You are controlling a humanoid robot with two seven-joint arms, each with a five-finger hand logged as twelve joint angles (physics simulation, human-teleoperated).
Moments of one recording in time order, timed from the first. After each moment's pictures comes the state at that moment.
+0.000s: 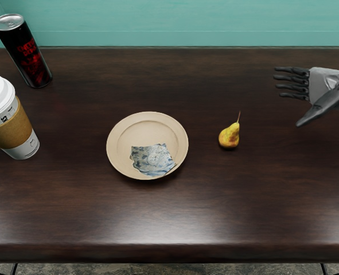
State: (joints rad) left arm 0.01 0.00 -0.12 -0.34 0.02 -0.06 -0.04; right arm 0.90 -0.92 0.51 1.11 -0.22 0.61 -0.16
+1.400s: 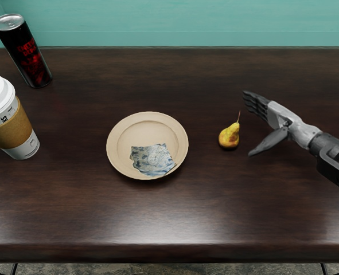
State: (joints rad) left arm 0.01 0.00 -0.12 -0.34 0.02 -0.06 -0.04; right arm 0.62 -0.47 0.64 0.76 -0.89 0.35 0.49
